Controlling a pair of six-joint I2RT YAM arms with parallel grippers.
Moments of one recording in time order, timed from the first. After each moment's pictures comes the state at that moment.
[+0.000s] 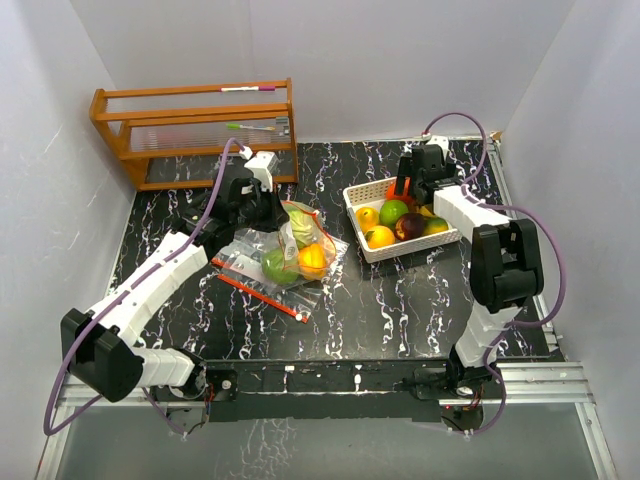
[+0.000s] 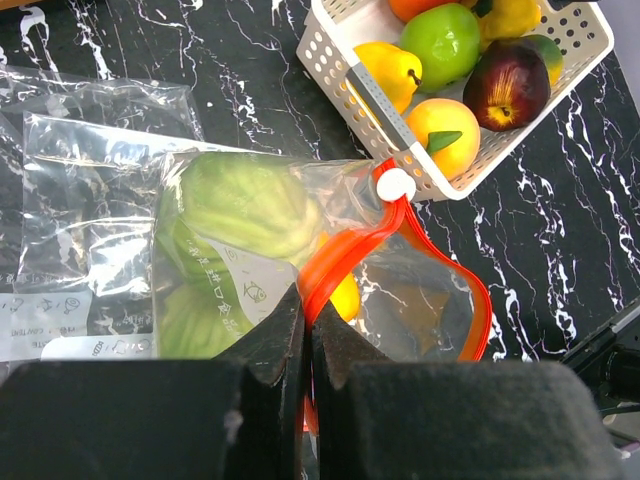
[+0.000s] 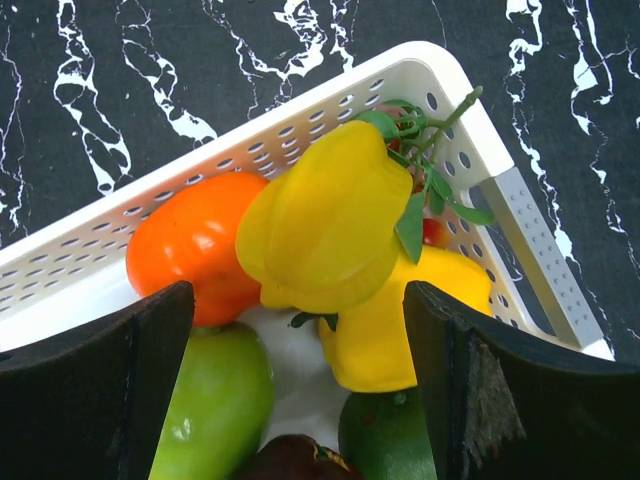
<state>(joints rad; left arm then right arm) -0.53 1.30 1.17 -0.45 0.14 -0.31 0.17 1.80 1.28 -0.18 0.32 0.23</state>
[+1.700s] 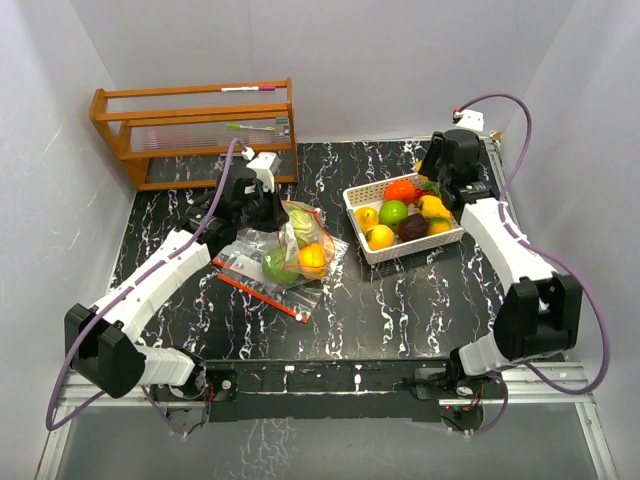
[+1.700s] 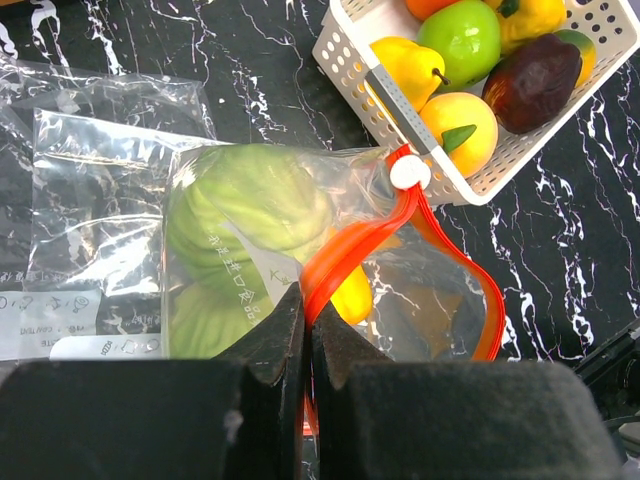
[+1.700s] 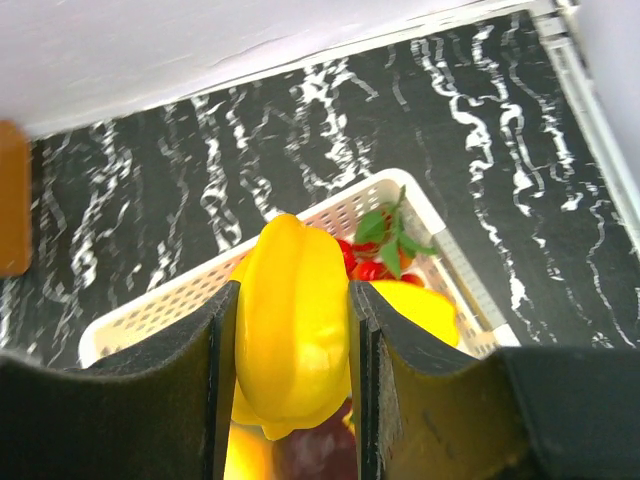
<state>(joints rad) -0.53 1.32 1.16 -0.44 0.12 -0.30 0.14 1.51 1.26 -0.15 0.30 0.26</state>
